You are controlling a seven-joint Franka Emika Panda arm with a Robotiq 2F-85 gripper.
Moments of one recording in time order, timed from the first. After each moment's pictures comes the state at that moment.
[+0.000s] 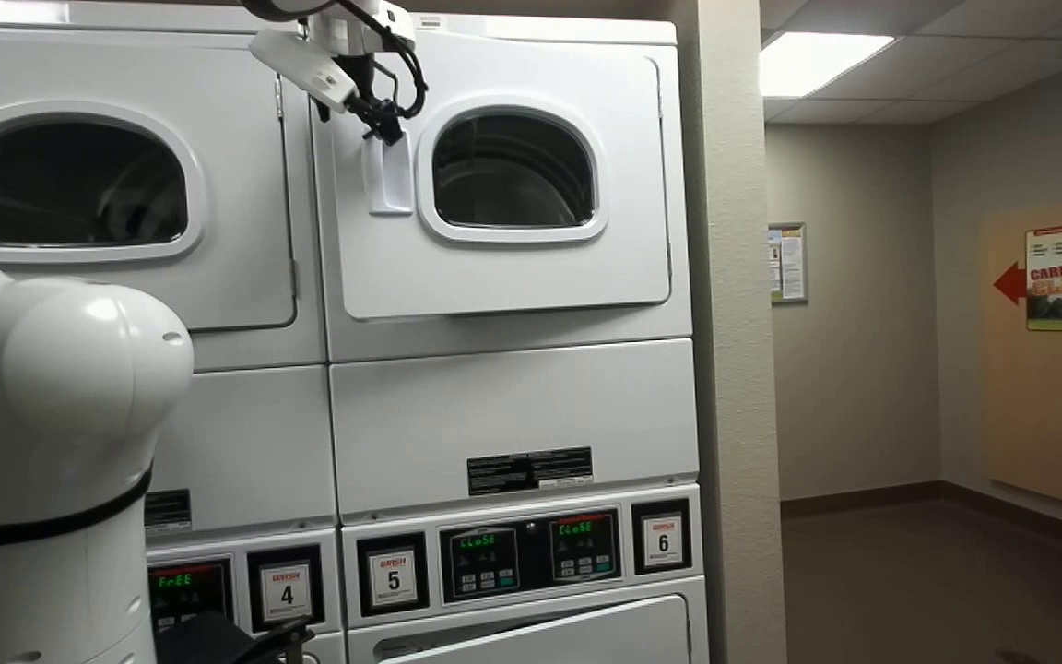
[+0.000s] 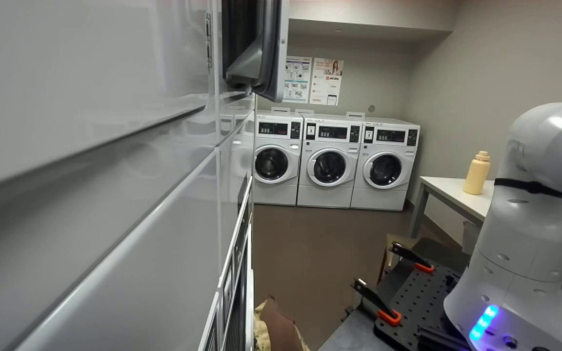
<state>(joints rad) 0.21 -0.81 -0.03 -2.30 0.85 2.21 -0.31</state>
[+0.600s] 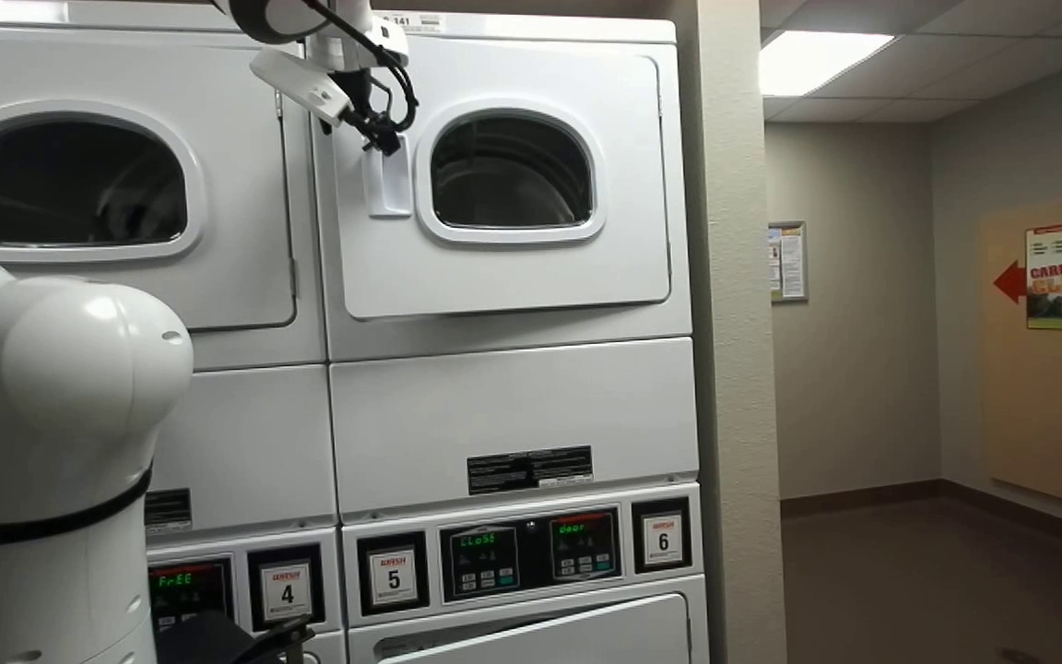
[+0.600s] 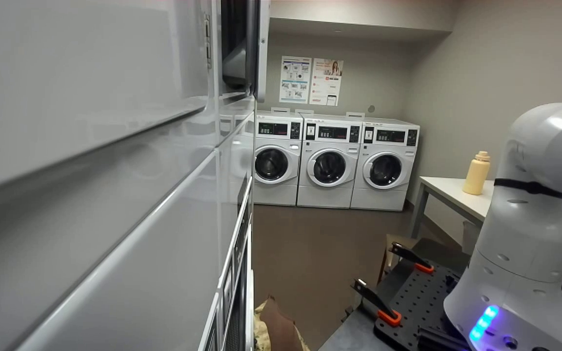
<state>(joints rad) 0.21 -0.77 0.04 -2.29 0.85 2.31 -0.26</state>
